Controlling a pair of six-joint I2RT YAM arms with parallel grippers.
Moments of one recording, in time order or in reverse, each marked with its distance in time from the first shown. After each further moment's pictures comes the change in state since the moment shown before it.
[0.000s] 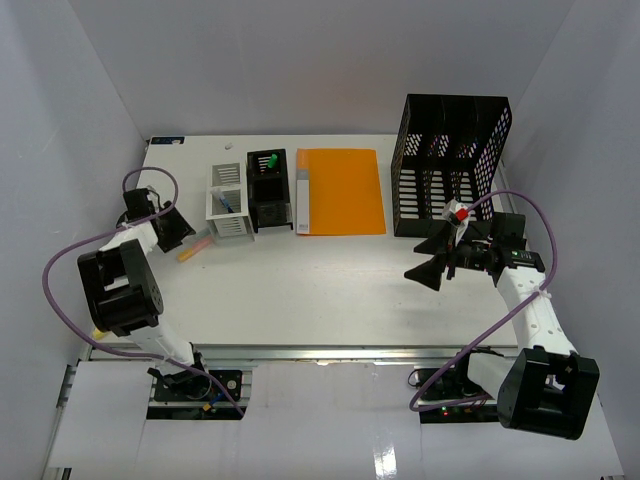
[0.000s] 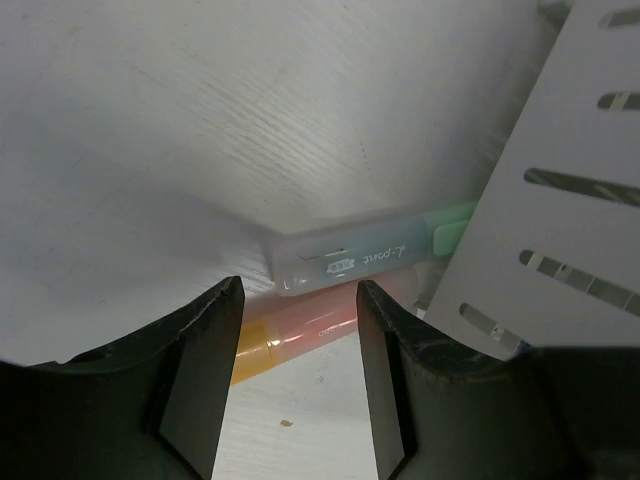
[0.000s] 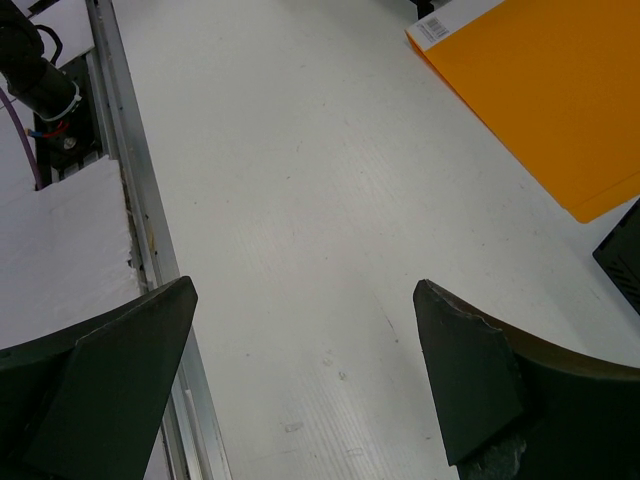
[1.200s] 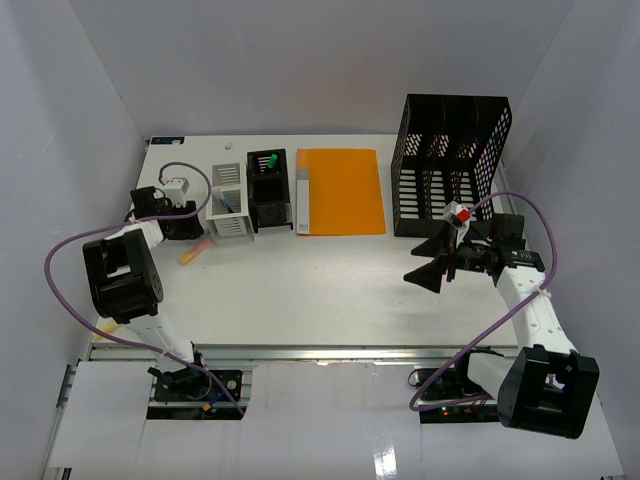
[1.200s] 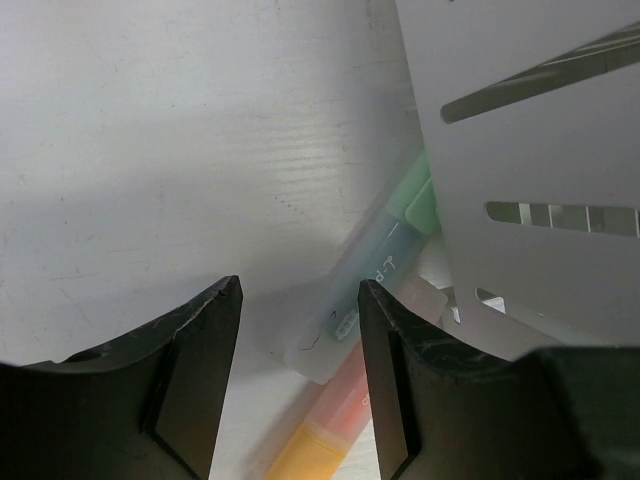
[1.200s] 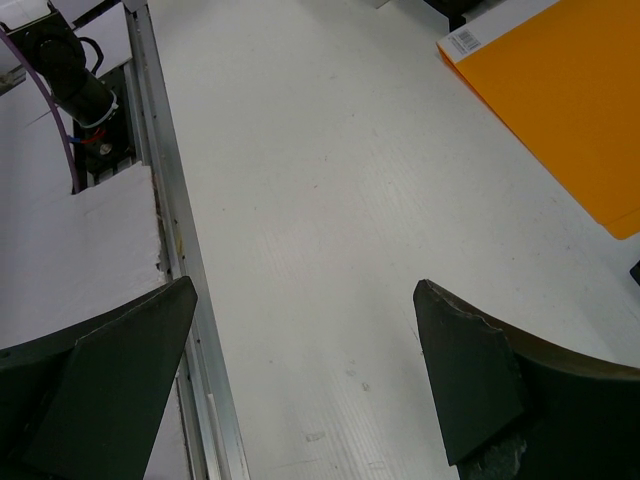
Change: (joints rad) left arm -0.034 0.095 0.018 0.130 0.192 0.606; right arm 0.000 0.004 0.000 -0.034 -0.059 -0.017
